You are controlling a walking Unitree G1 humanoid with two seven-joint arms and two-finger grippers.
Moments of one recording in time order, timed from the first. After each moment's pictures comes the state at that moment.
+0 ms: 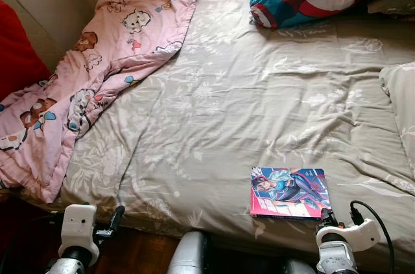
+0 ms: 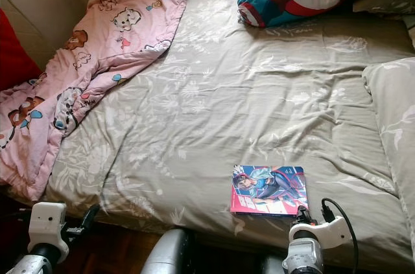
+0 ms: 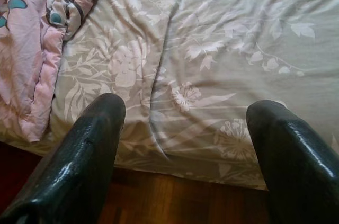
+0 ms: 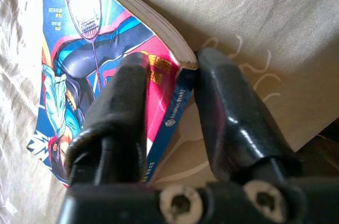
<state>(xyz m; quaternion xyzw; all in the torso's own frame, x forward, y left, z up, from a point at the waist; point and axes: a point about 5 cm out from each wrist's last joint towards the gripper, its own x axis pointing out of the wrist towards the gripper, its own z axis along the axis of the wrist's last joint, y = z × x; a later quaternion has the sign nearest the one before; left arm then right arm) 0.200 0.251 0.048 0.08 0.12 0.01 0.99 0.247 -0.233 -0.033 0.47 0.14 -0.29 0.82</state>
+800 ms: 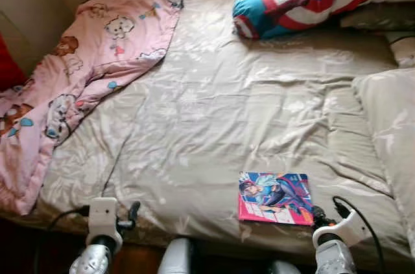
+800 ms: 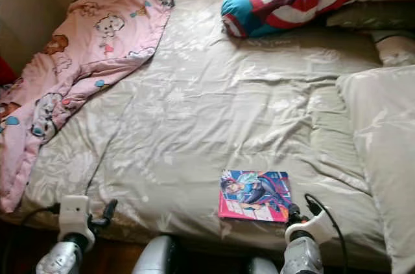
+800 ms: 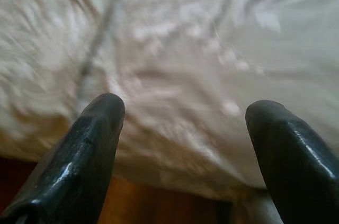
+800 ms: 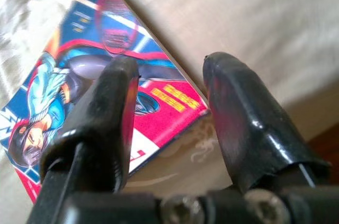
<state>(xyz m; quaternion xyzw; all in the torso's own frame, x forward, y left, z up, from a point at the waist) 0.227 0.225 -0.005 0.03 0.18 0.04 0.98 0.246 -0.219 -0.036 0.31 0.22 -0.22 0.90</state>
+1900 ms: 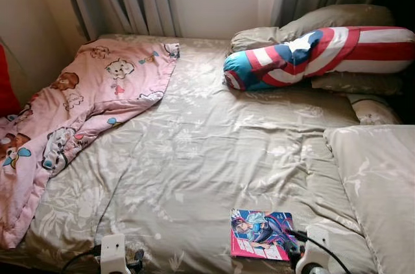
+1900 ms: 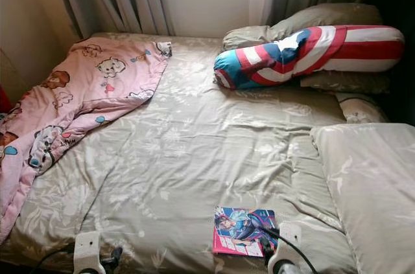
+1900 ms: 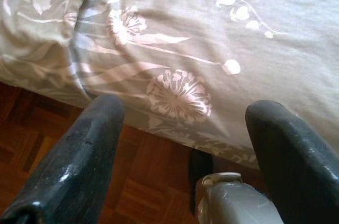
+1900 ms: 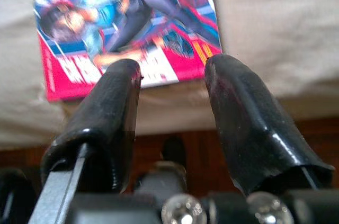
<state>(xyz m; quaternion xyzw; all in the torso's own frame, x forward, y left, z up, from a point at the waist) 0.192 0.216 -0.067 -0.01 0.34 0.11 0.93 0.188 -0.196 -0.078 0.11 0.40 -0.08 0.90</state>
